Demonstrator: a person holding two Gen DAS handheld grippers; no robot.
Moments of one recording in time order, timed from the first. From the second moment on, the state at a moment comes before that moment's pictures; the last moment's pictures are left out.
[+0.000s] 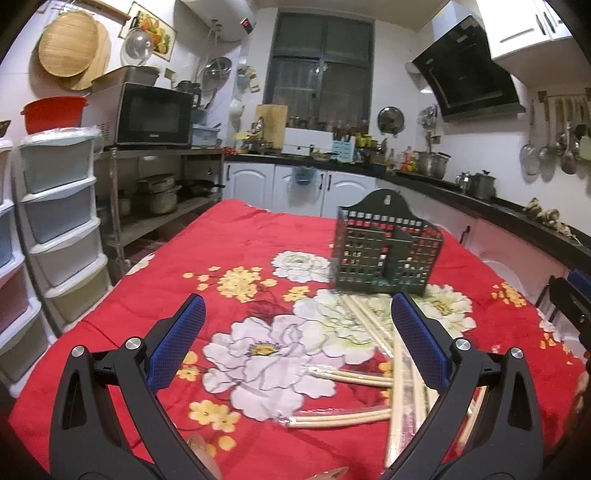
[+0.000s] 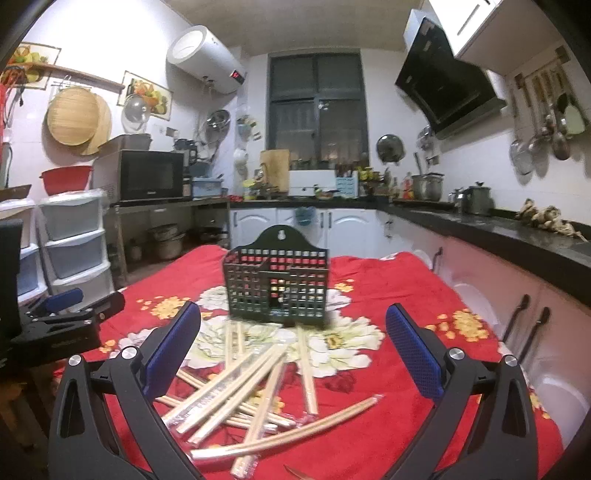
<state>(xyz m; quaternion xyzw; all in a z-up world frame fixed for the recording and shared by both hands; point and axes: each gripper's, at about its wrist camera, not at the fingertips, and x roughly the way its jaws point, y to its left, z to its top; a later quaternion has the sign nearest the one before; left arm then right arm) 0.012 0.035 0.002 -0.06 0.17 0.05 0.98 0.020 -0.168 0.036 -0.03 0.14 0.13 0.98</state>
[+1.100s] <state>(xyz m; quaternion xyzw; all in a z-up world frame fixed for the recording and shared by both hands) 0.099 0.082 -0.052 -0.17 0.39 -0.07 0.90 0.224 -0.136 -0.012 -0.08 0.38 0.18 0.91</state>
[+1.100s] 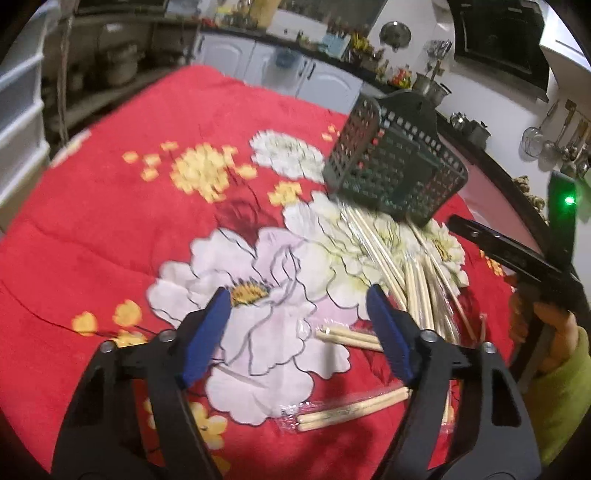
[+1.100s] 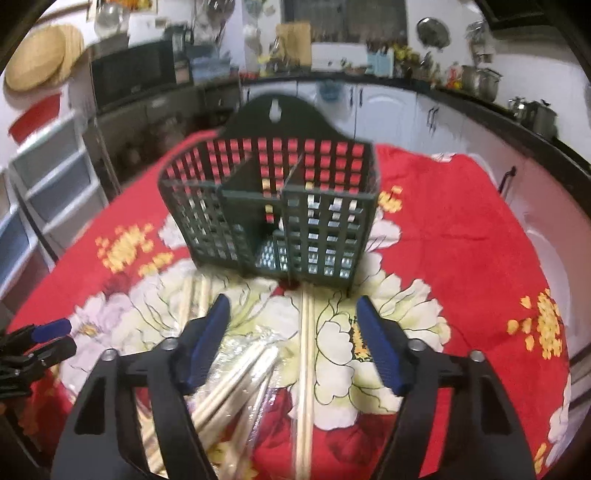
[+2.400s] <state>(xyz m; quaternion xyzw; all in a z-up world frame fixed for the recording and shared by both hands) 0.115 0.080 -0.065 -0.19 0.41 -0.12 0.88 0.300 -0.137 -0.062 -0.06 0.48 0.15 0.86</state>
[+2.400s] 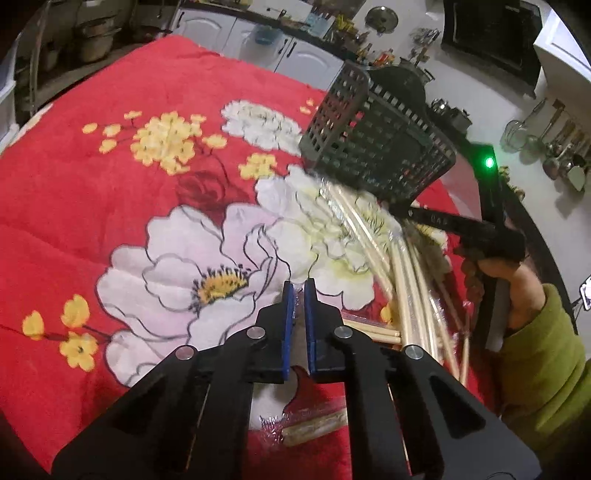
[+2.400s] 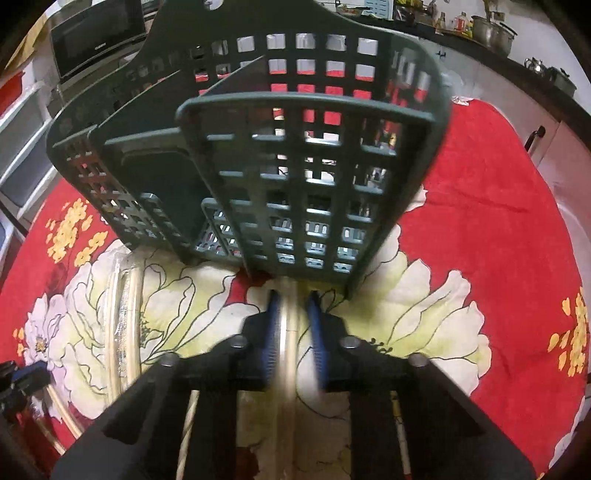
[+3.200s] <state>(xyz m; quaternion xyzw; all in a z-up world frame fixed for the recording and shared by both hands) 0.151 0.130 0.014 -0.17 0.32 -0.06 0.93 0.235 -0.143 0.059 -0.04 0.34 0.26 0.90</state>
